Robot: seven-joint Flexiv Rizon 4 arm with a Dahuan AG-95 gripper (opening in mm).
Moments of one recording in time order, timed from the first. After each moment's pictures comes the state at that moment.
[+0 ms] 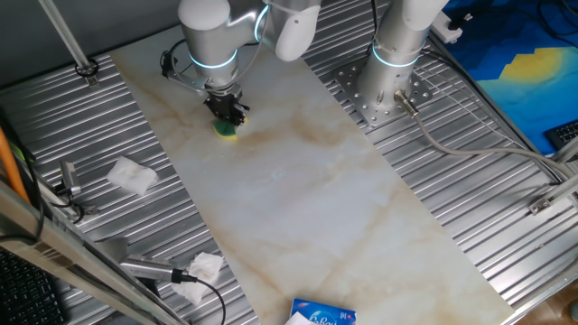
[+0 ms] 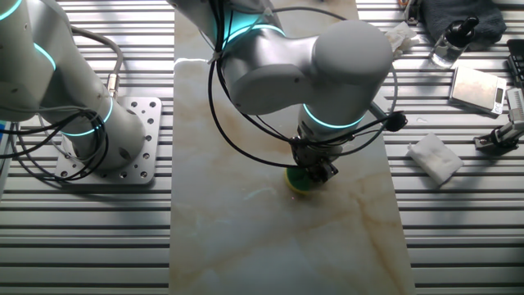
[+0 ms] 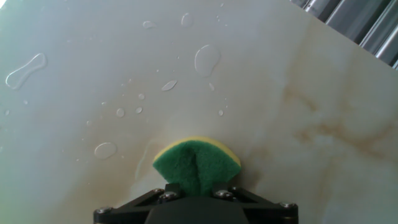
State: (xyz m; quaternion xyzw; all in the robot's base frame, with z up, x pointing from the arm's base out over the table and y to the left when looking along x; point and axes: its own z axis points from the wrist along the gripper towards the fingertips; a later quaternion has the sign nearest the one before) arm 0.462 -0.083 0.007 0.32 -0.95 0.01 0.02
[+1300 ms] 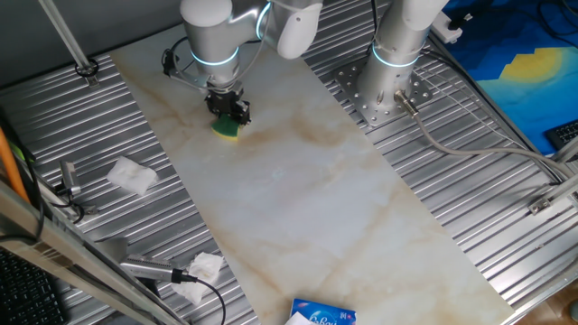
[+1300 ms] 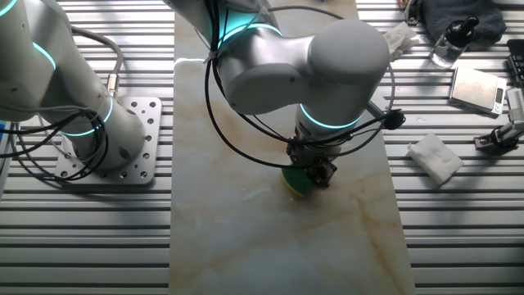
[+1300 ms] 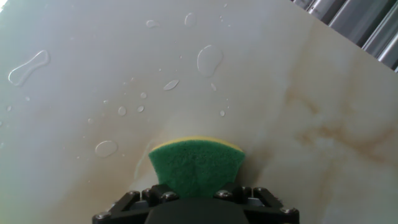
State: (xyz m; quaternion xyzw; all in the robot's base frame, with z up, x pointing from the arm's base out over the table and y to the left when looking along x) arm 0.457 -0.086 0.011 0.33 -0.94 0.02 0.02
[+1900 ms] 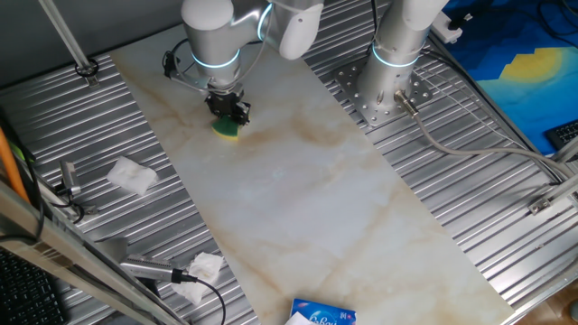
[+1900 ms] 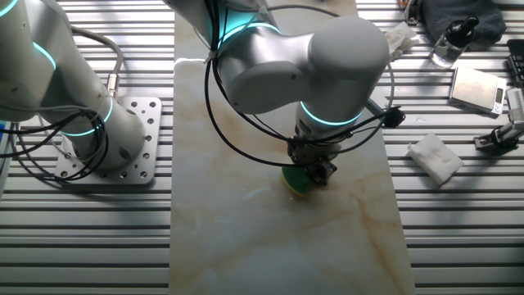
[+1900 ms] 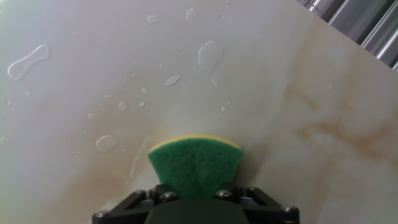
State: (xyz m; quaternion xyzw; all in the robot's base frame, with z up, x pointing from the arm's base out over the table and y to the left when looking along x) arm 0.457 -0.086 0.010 0.33 -0.94 0.02 0.02
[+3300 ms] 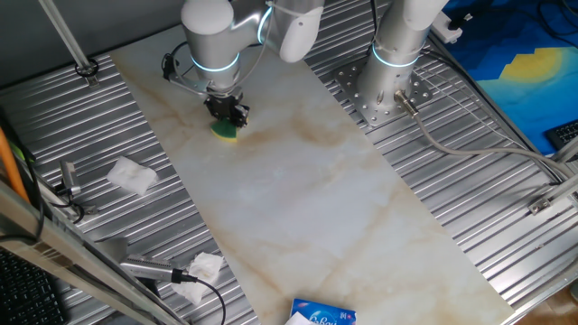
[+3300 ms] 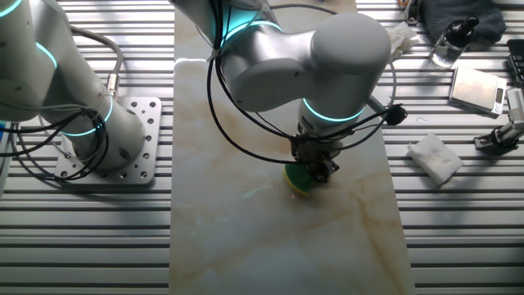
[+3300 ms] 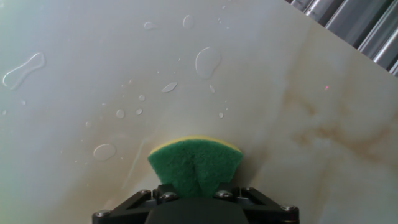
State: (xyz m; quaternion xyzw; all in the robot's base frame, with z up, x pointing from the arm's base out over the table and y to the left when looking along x) arm 0.464 -0.081 0.009 0.32 -0.95 0.03 0.02
